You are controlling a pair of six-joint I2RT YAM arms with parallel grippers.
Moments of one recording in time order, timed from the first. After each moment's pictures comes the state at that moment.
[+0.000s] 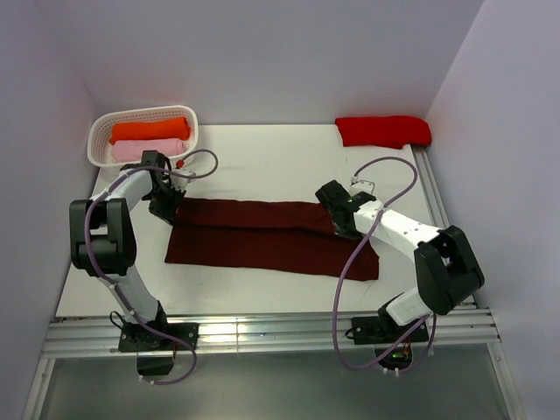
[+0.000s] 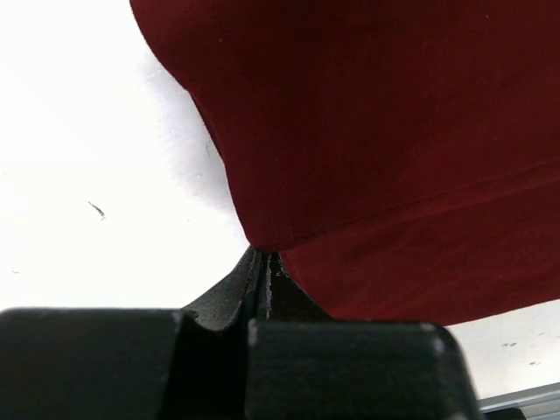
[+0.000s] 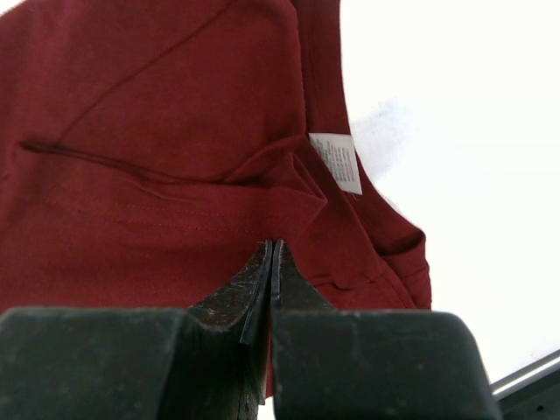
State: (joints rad) left arm 0.02 1.80 1.23 -0.78 0.13 0.46; right arm 0.52 1.47 0.94 -0.77 0.58 0.84
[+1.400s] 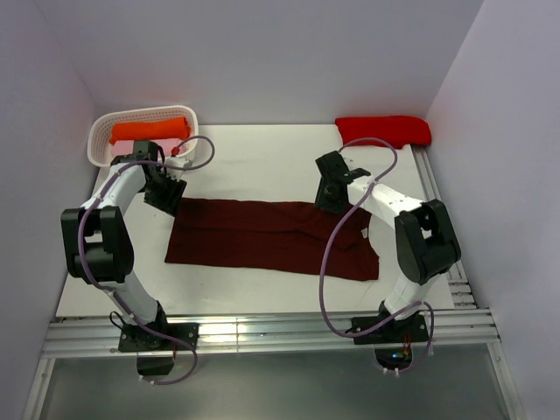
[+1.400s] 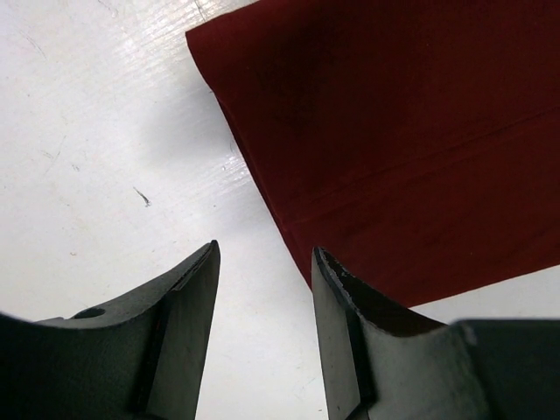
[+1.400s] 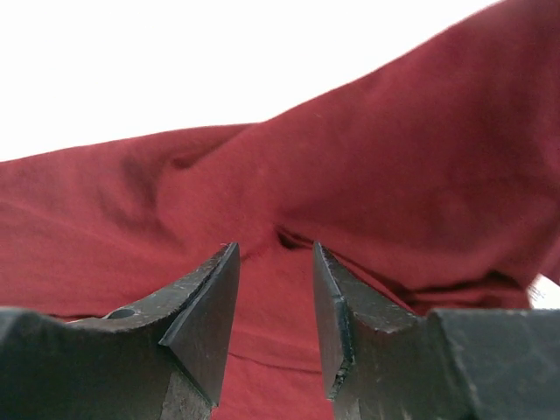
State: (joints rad) left arm 0.03 1.73 1.31 -0.85 0.18 0.48; right arm 0.41 1.68 1.15 -0.57 0.18 0.65
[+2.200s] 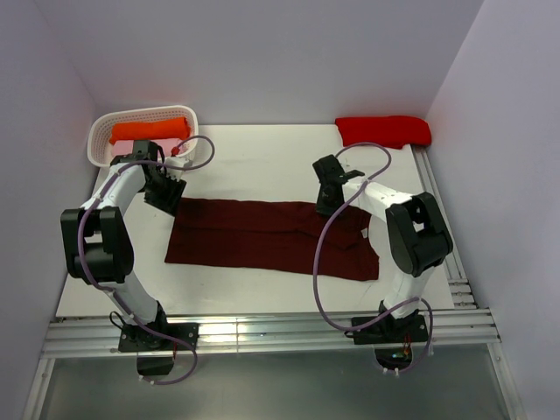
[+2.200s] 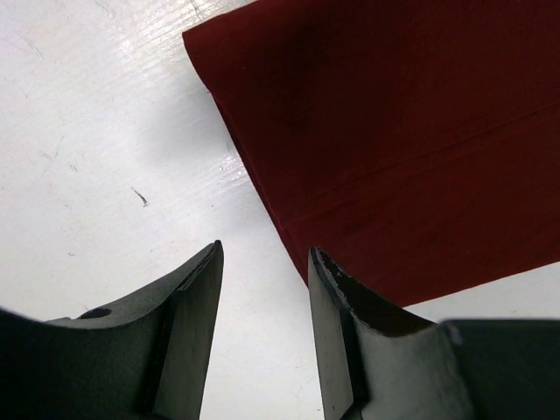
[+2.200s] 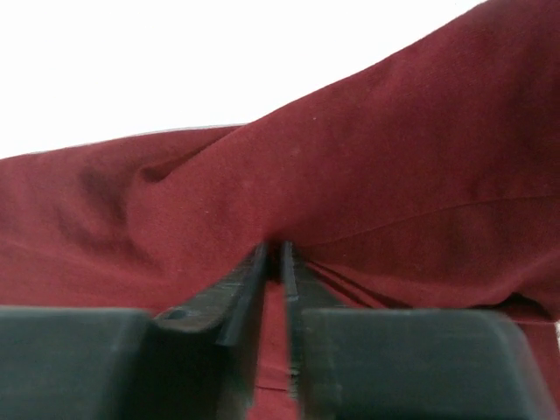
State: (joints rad) left arm 0.03 1.73 1.32 -0.86 0.19 0.48; right arm 0.41 1.78 1.16 -0.54 0.16 0.65
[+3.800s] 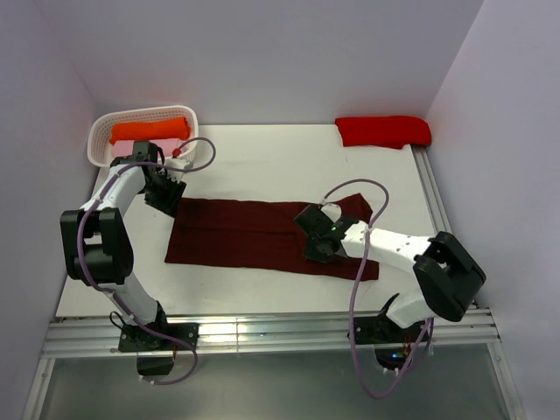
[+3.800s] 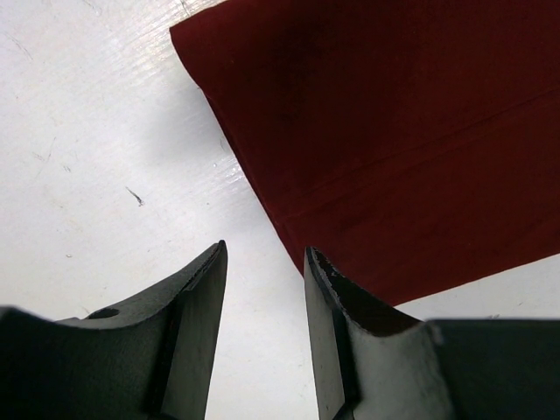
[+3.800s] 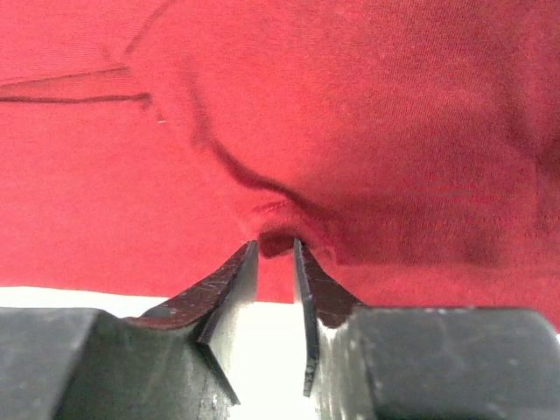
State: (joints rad) left arm 0.03 1.72 1.30 -0.86 0.20 0.51; right arm 0.78 1.45 0.79 -0.53 0.25 0.99
